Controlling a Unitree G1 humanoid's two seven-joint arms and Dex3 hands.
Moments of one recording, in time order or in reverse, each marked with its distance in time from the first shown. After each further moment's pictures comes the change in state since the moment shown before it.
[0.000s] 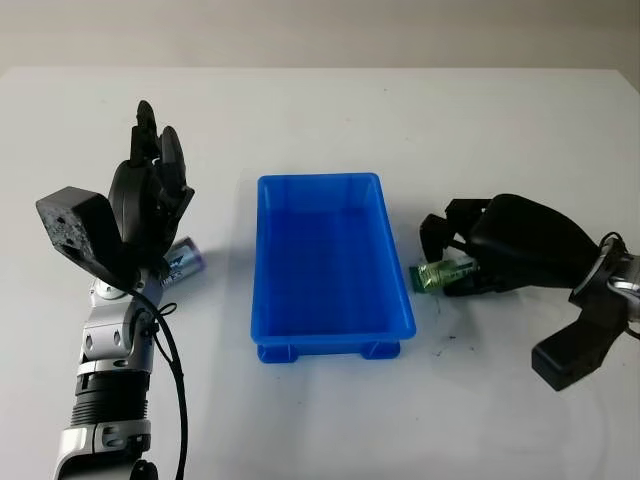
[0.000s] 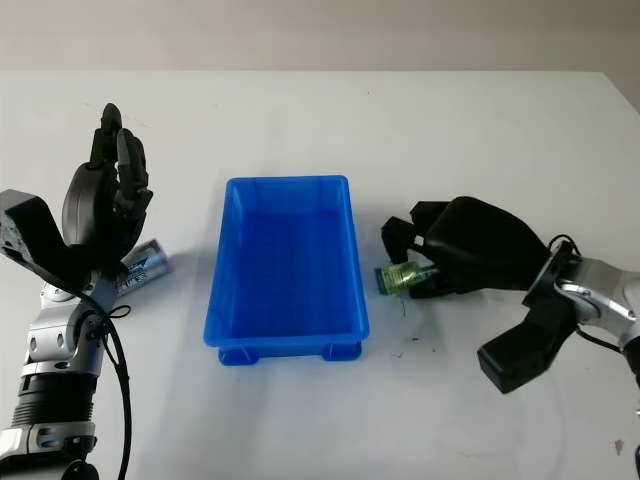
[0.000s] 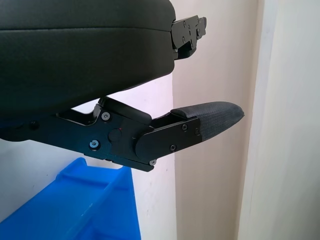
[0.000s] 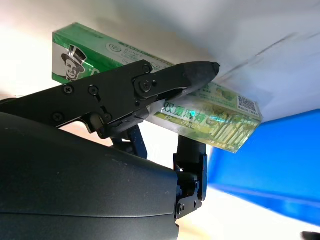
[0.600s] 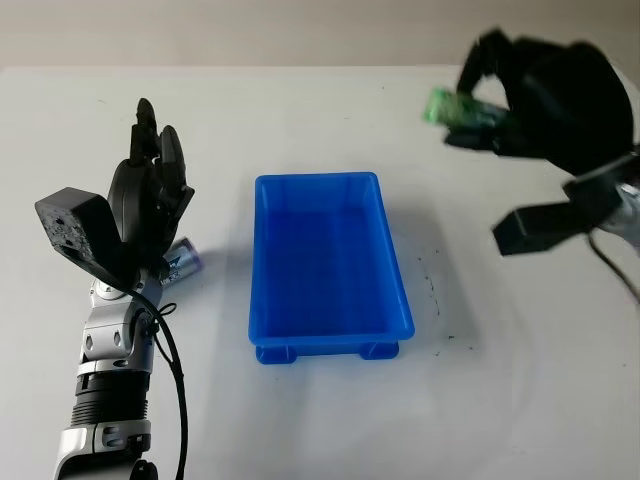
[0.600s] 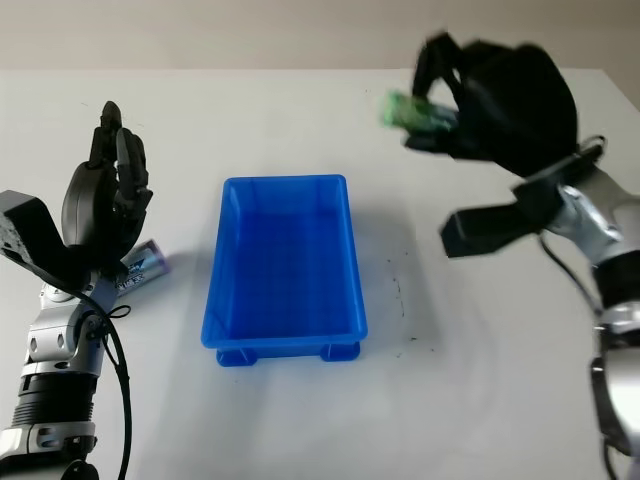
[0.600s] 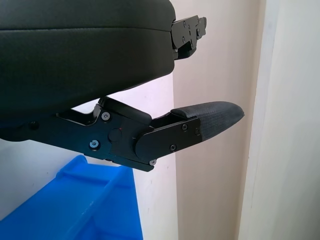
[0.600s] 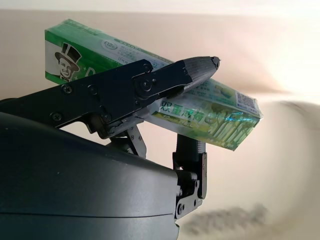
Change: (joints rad) left arm 0.000 -0.003 -0.003 0.001 0.000 -0.004 -0.002; right arm -0.260 0.205 -0.064 -0.014 0.282 0.158 -0.072
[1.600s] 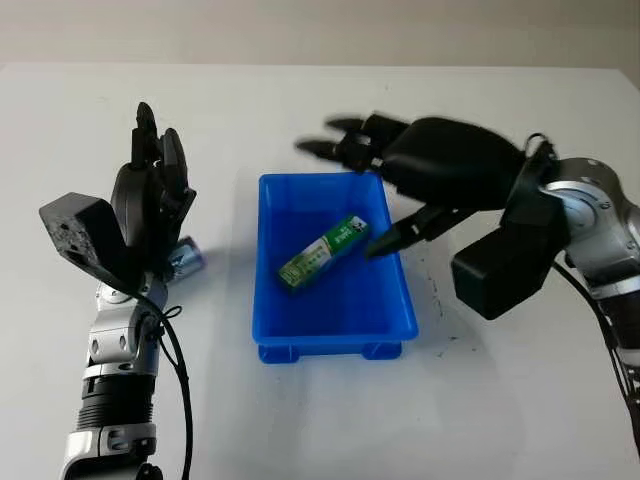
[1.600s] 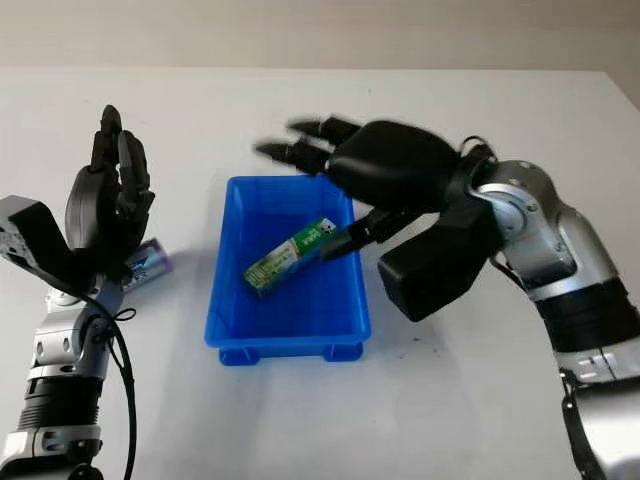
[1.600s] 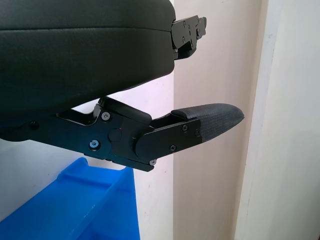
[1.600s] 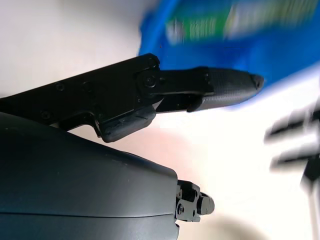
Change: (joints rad) left arm 0.011 -0.020 0.000 -0.003 0.000 -0.015 0.023; right arm 0.183 0.052 -0.101 -0.519 0.307 0.247 0.843
